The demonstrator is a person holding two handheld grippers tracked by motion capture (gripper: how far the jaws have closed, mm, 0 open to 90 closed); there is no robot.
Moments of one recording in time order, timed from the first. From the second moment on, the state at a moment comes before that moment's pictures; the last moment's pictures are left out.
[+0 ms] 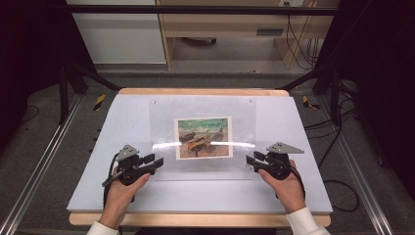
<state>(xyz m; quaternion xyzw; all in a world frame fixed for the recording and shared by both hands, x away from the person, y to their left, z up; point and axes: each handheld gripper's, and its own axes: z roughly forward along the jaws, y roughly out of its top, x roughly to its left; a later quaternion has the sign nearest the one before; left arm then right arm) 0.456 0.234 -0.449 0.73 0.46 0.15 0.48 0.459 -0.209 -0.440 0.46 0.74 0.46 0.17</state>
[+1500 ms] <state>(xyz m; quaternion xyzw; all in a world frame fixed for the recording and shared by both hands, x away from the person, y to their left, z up) 0.441 0.235 -0.450 0.75 0.46 0.14 0.46 0.441 -0.211 -0.443 0.46 0.75 0.44 0.18</state>
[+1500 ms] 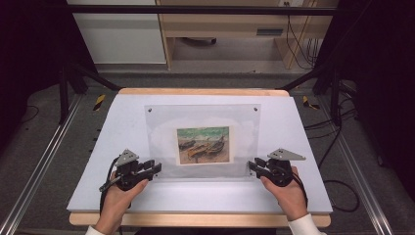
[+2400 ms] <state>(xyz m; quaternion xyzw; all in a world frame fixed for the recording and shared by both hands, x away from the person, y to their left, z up) 0.433 0.236 -0.453 0.76 0.44 0.14 0.45 0.431 -0.210 -0.446 0.46 0.75 0.43 0.18</state>
